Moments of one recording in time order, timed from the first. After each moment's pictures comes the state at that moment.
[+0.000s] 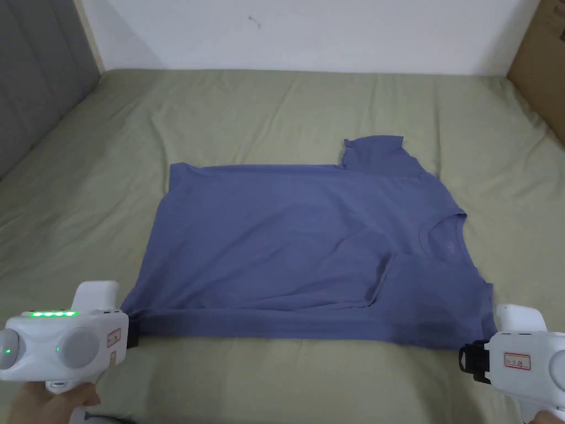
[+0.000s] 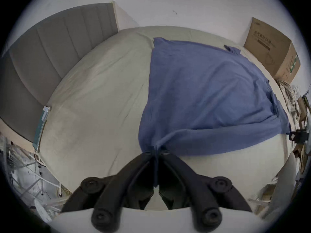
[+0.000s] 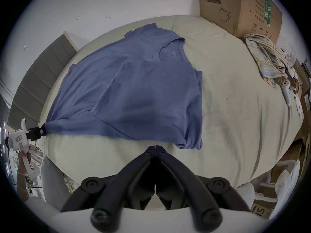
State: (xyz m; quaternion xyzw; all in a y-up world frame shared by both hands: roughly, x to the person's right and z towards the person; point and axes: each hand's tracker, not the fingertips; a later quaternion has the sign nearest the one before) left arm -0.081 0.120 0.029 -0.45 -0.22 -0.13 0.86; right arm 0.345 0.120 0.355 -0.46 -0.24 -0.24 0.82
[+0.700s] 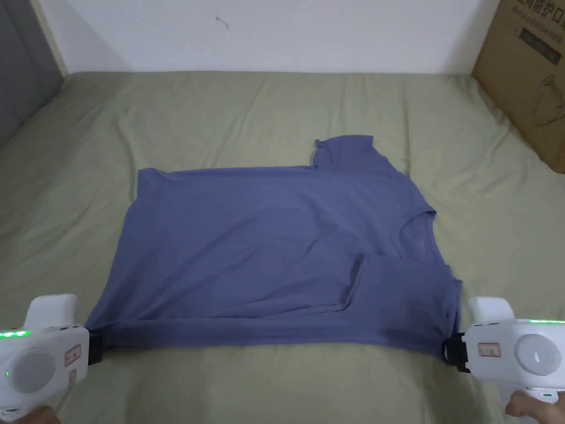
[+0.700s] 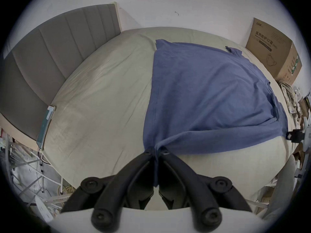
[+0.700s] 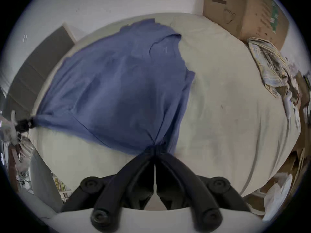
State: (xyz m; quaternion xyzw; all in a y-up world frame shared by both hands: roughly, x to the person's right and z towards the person) left arm -0.082 0.126 0.034 -0.45 -0.20 -0.13 0.86; right arm 0.377 0.093 0.345 -0.50 -0.24 -0.19 0.81
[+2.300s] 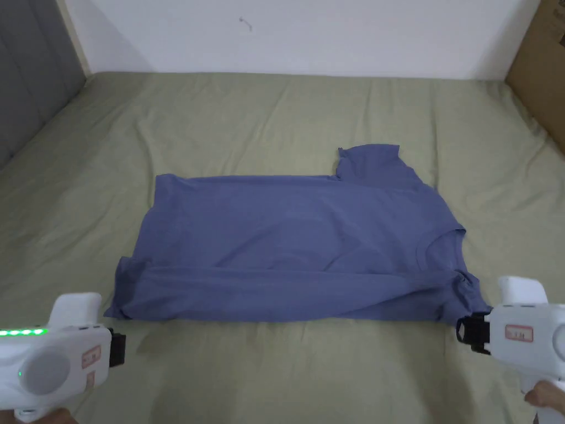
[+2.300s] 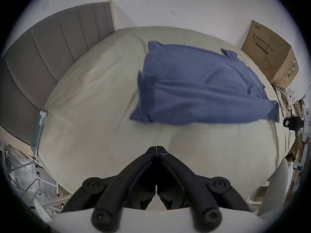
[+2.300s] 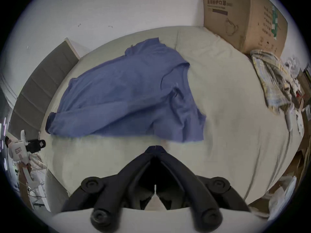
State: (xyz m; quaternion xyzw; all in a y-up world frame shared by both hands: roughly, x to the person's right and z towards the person) left arm -0.059 0.136 0.034 -0.47 -0.23 -0.11 0.85; right arm 0.386 0.141 0.310 -0.43 -0.24 -0.23 0.84
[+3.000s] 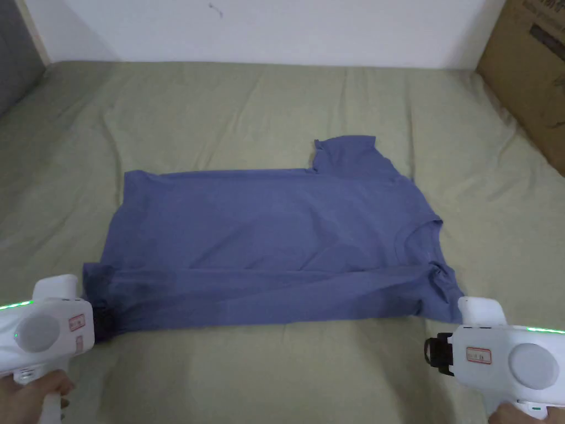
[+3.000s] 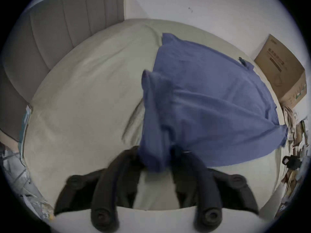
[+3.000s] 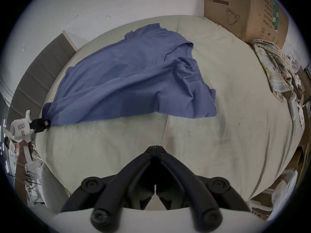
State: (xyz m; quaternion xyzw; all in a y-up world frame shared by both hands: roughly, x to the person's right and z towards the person) left arm -0.034 0.100 -0.050 -0.48 -0.20 -0.07 0.85; right arm 0.371 0.117 0.306 -0.47 -0.23 -0.24 0.82
